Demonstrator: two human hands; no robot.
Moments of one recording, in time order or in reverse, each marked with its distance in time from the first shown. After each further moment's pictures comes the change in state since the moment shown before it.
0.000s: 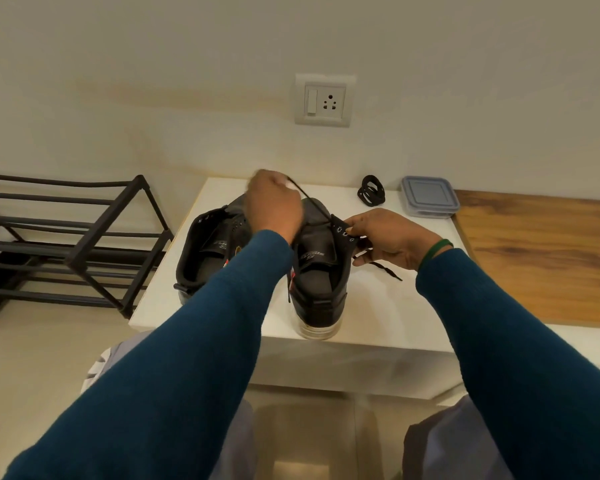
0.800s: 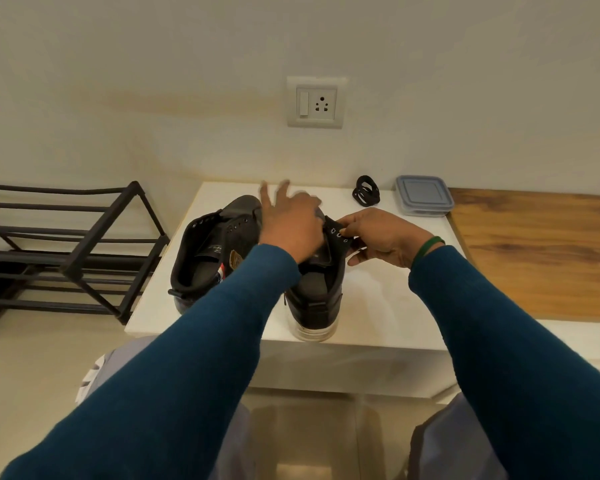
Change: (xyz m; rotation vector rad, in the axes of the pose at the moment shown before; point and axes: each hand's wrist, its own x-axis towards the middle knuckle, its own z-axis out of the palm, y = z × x) left_hand -0.010 -0.004 0.020 0.905 -0.395 0.471; right_hand 0.004 0.000 -0.002 -0.017 -0.020 -0.018
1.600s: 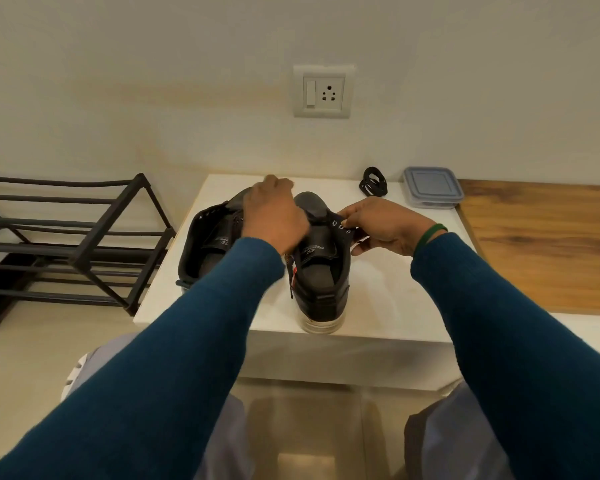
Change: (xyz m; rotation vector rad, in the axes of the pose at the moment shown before) left_hand -0.010 -0.031 -0.012 -0.137 0.065 -0.127; right_hand 0.011 -0.002 0.005 -0.073 0.001 -0.008
